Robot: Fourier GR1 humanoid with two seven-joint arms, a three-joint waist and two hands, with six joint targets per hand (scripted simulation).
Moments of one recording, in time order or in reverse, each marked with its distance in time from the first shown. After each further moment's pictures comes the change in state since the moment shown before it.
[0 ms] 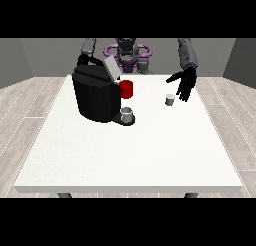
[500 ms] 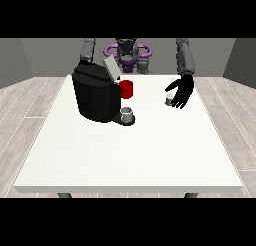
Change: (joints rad) left arm -0.107 -0.039 -0.041 0.155 -0.160 0.133 -0.066; right arm -0.071 -0.010 -0.049 0.098 -0.034 0.014 -0.018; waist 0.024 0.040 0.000
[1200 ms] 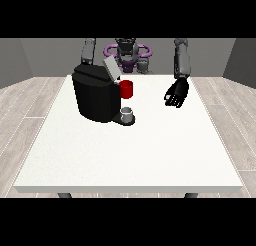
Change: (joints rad) left arm -0.061 -0.008 -0.124 0.126 -0.252 0.104 -0.009; right arm -0.009 0.009 0.018 0.085 -0.007 0.007 -0.041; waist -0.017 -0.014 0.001
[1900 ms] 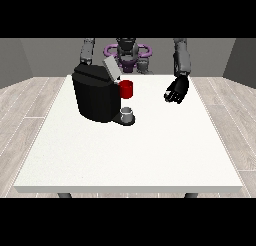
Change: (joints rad) left arm -0.074 -0.037 0.017 0.106 -0.056 -0.018 -0.080; right arm -0.001 -0.030 -0.030 0.078 0.026 -0.040 0.025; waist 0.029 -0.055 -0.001
